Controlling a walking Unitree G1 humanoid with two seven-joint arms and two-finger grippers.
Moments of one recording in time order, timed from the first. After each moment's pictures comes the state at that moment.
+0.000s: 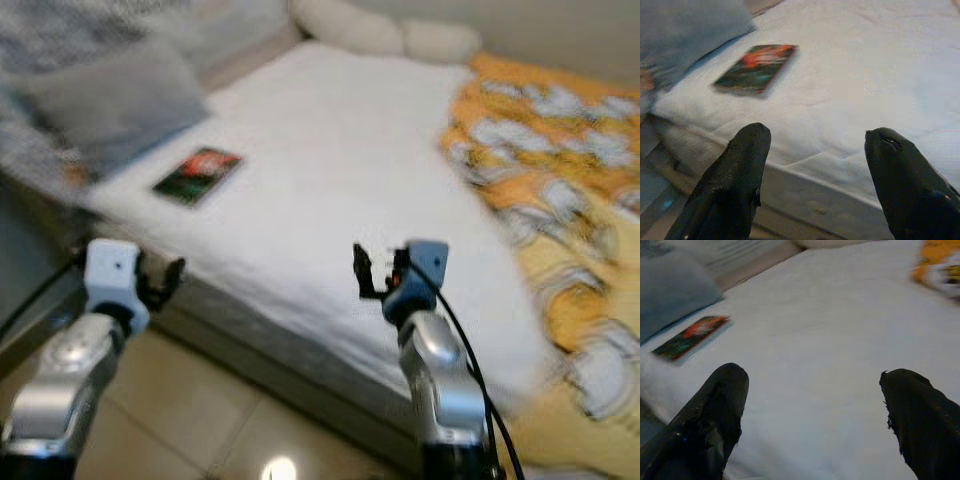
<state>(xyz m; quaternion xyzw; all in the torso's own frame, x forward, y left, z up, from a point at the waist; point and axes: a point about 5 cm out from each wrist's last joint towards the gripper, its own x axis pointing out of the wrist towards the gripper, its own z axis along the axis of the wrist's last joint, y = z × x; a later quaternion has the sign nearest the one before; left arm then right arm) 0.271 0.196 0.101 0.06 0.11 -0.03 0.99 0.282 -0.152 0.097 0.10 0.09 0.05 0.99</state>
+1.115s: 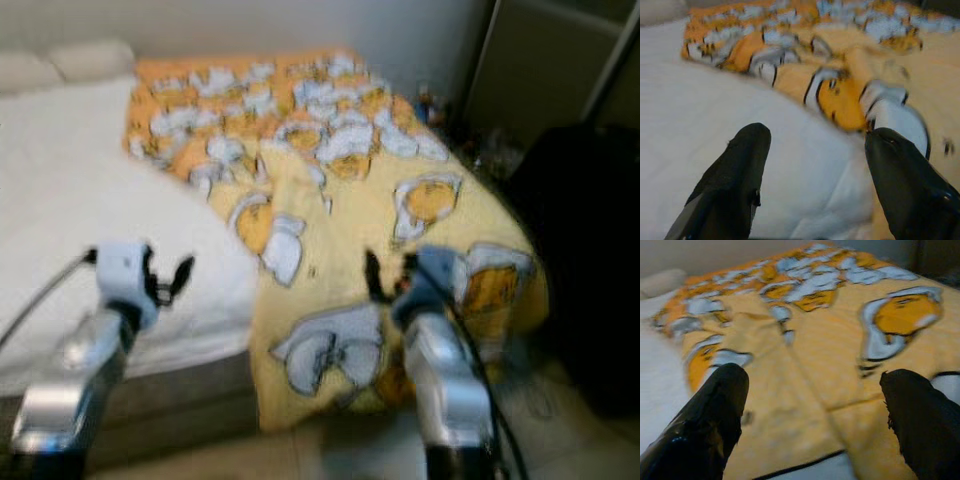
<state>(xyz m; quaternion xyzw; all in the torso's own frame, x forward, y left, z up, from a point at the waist) 0.275 0.183 0.098 0.03 0.12 -0.05 0.99 0.280 -0.159 0.091 0.10 0.10 0.03 0.99</state>
